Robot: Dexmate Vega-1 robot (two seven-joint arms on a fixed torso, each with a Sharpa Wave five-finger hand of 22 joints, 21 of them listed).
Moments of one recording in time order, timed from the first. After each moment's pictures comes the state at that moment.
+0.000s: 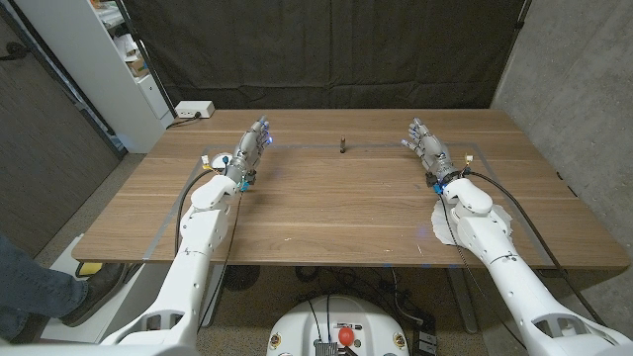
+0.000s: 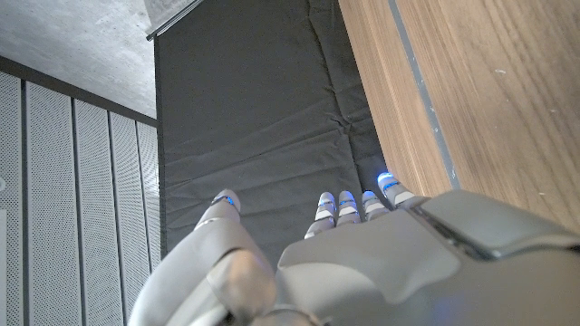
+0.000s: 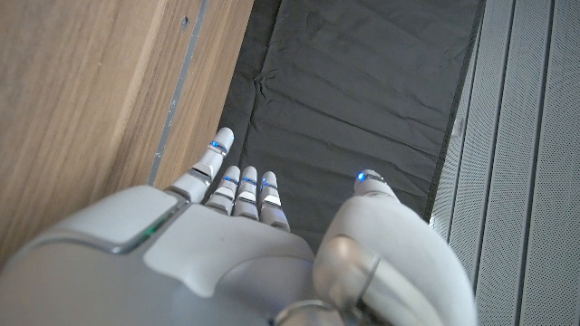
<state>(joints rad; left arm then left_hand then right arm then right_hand) 0.90 0.11 -0.11 -1.39 -0.17 -0.05 -0.34 0.27 -0.04 0.34 0.04 0.19 -0.04 0.07 0.19 0.17 -0.13 0.03 0.20 0.24 -0.17 0.04 0.19 0.18 -0.17 -0.01 0.42 0.17 -0.93 -0.29 -0.07 -1.36 0.36 0.19 0.19 0.43 -0.04 0.21 0.09 0.25 0.11 0.08 0.19 0.26 0.02 0.09 0.35 0.20 -0.02 0.03 0.28 0.30 0.16 -0.04 0.55 0.16</state>
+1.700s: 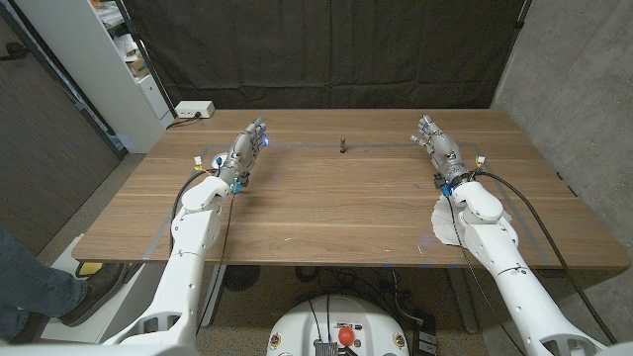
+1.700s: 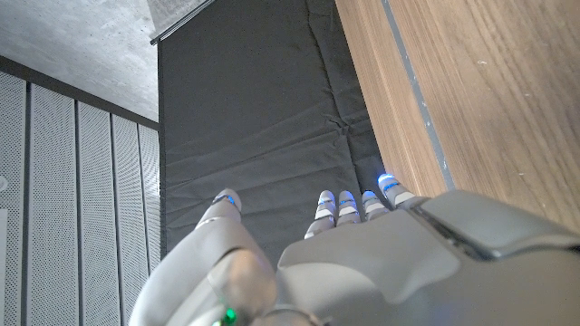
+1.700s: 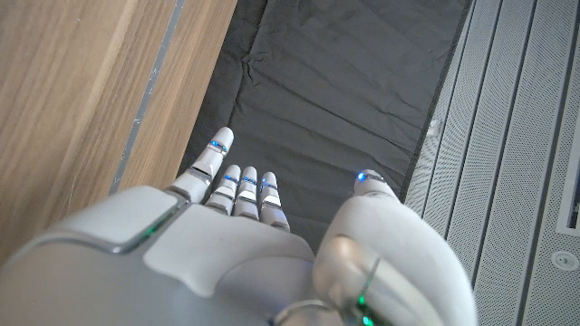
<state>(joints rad) 0.91 0.10 -0.18 -1.40 -0.15 -0.03 -0.43 0.27 -0.03 0.34 0.03 0.19 -0.03 0.07 0.19 0.17 -0.11 0.04 0.21 0.21 -0.18 0.05 0.19 0.18 -0.17 -0.01 0.40 0.17 -1.02 -0.27 0.00 -1.48 0.29 0.23 0.17 0.43 -0.04 0.21 0.08 0.26 0.11 0.07 0.19 0.23 0.04 0.08 0.33 0.19 -0.01 0.02 0.27 0.28 0.18 -0.03 0.52 0.16</state>
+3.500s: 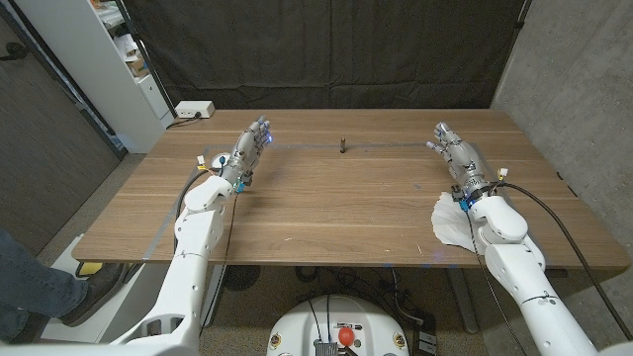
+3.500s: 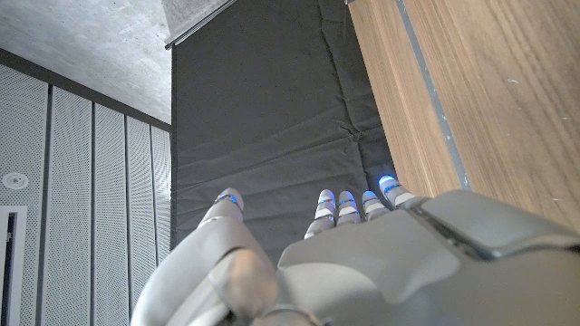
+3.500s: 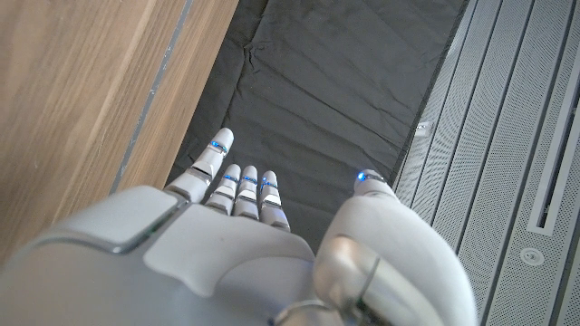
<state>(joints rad) 0.91 0.08 -0.16 -1.42 -0.17 -0.04 -0.44 0.27 -0.02 0.35 0.02 0.19 -0.02 0.08 0.19 0.17 -0.11 0.04 0.21 0.20 -0.17 0.05 0.19 0.18 -0.17 0.00 0.38 0.17 -1.18 -0.30 0.08 -1.64 0.28 0.25 0.16 0.43 -0.04 0.20 0.08 0.26 0.11 0.07 0.19 0.21 0.05 0.08 0.31 0.19 -0.01 0.02 0.27 0.27 0.18 -0.04 0.49 0.16</state>
